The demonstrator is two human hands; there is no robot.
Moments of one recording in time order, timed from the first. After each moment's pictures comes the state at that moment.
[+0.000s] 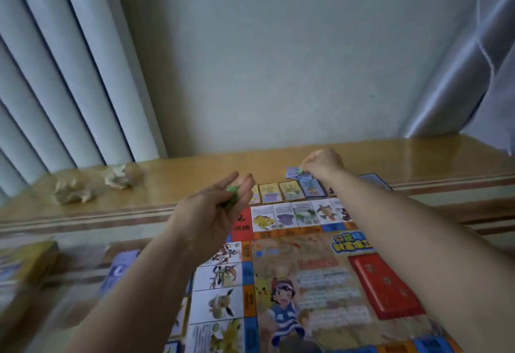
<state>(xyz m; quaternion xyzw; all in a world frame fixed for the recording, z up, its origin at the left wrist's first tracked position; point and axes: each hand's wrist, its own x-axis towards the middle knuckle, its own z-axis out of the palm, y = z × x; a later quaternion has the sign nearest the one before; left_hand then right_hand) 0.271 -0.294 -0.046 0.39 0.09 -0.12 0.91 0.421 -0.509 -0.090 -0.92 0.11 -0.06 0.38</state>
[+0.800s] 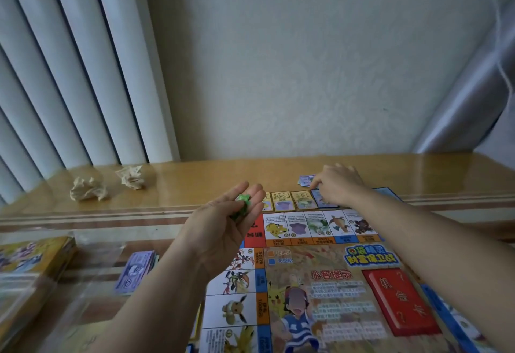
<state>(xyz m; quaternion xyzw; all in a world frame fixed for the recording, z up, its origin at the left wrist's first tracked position) 0.261 -0.284 -0.050 0.36 0.08 -0.13 0.92 0.396 -0.508 -0.084 -1.00 -0.07 -0.02 0.01</state>
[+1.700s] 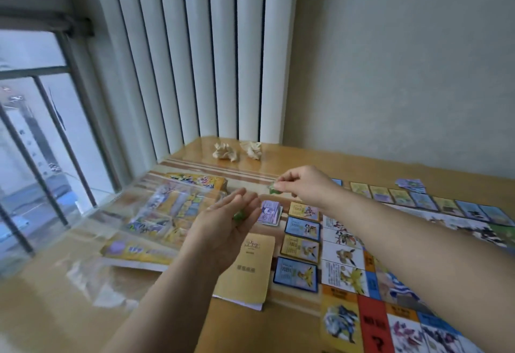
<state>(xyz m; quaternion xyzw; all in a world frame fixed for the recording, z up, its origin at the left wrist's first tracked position) 0.130 -0.145 -0.061 0.34 0.18 0.08 0.92 0.246 -0.273 -0.039 -0.86 -0.21 0.14 0.44</state>
